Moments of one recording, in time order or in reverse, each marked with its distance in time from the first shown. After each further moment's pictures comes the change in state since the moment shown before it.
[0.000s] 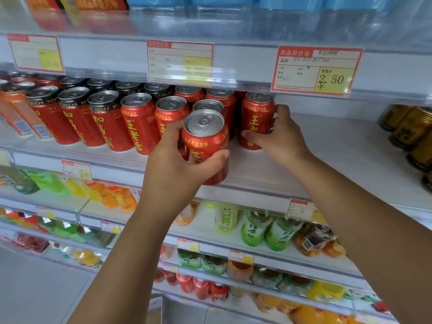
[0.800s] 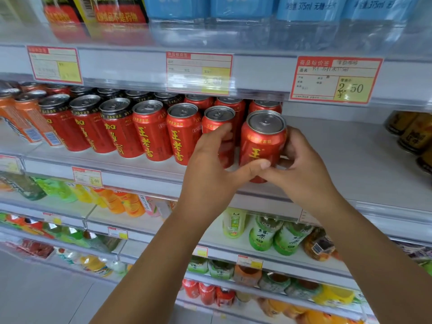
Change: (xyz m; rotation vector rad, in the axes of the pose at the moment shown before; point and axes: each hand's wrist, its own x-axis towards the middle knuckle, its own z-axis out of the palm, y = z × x) left_hand 0.005 -0.002 0.023 -0.045 -0.135 0.071; right_hand -0.083 -0.027 -0.015 0.356 -0.067 -0.094
